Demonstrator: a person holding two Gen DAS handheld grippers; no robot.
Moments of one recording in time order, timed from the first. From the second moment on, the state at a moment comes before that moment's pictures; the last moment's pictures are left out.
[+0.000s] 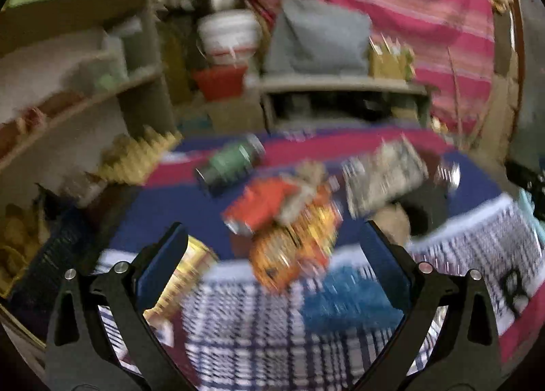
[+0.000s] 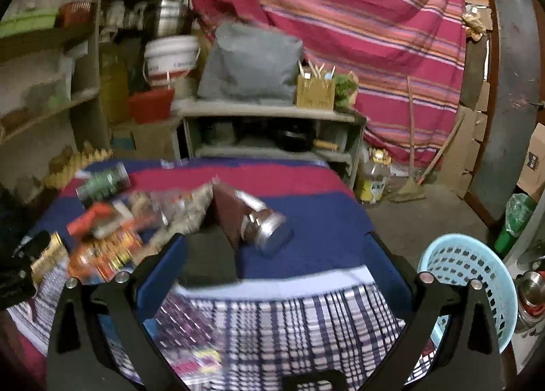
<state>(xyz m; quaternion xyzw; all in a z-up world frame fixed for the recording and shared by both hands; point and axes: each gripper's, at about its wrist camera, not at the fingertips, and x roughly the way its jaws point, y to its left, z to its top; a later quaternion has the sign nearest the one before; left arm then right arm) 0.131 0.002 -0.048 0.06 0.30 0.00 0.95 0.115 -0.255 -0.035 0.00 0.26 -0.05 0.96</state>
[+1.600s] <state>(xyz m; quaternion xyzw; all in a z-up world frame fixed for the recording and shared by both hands) 0.175 0.023 -0.044 -0.01 0.32 -0.05 0.95 0.198 -0.200 -0.107 -0.05 0.37 0.04 0.93</state>
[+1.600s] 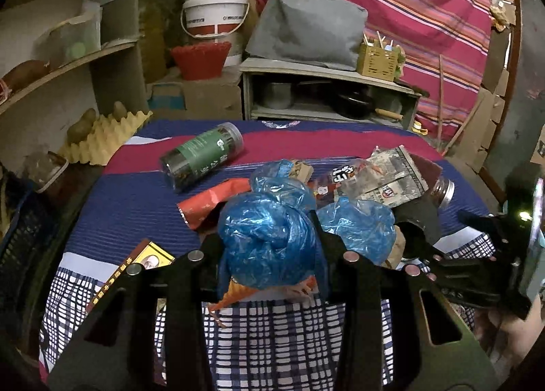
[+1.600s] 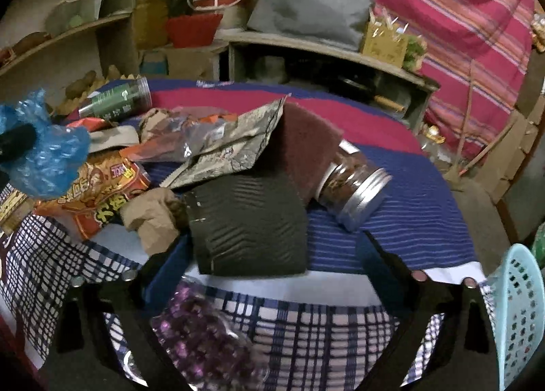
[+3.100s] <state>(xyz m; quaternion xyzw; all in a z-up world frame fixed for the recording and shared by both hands) 0.145 -0.321 -0.032 0.07 0.26 -0.32 0.91 0.016 -0.473 -0.029 0.09 0.26 -0.26 0.92</state>
